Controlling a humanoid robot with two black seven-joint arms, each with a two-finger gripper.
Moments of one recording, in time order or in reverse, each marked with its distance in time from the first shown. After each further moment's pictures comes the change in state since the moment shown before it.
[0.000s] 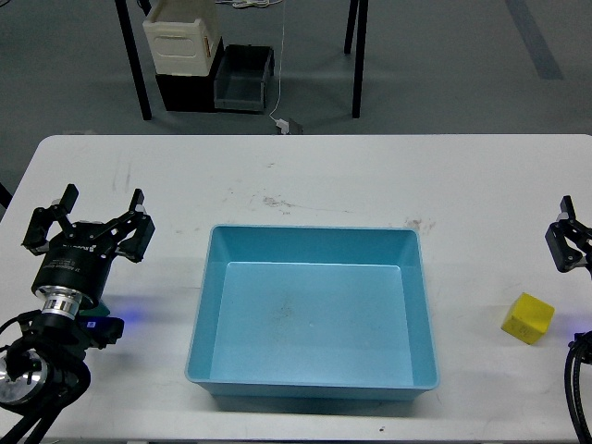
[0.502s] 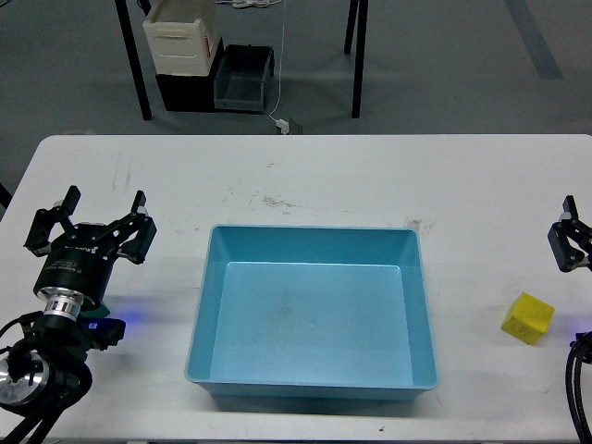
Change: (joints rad) left arm 0.000 -0.002 0.005 0.003 0.002 -0.001 0.000; right arm 0.010 0.000 0.012 -0.010 -0.011 0.020 0.007
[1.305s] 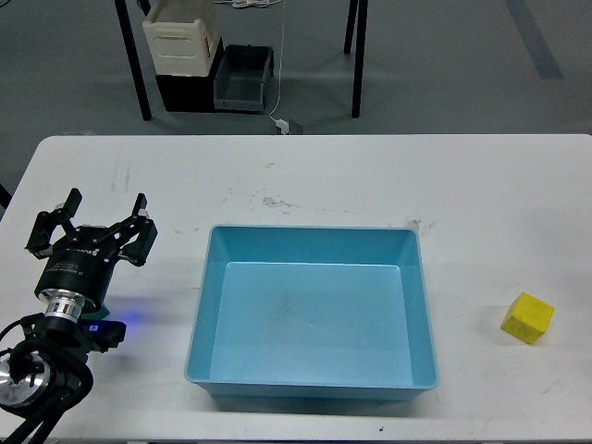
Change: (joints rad) left arm 0.003 -0.001 0.004 0.003 0.000 0.002 -0.001; right arm 0.552 -0.523 -0.247 -0.292 -1.151 0.058 0.109
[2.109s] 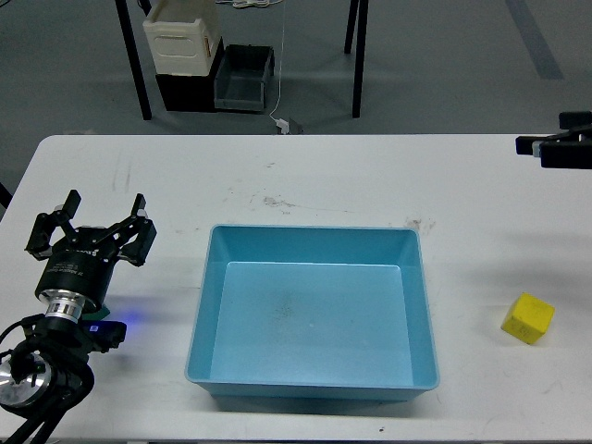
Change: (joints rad) left arm 0.001 -0.012 -0.008 0.009 0.000 0.000 0.000; right arm 0.786 -0.507 -1.269 -0.006 -0.684 0.211 0.419
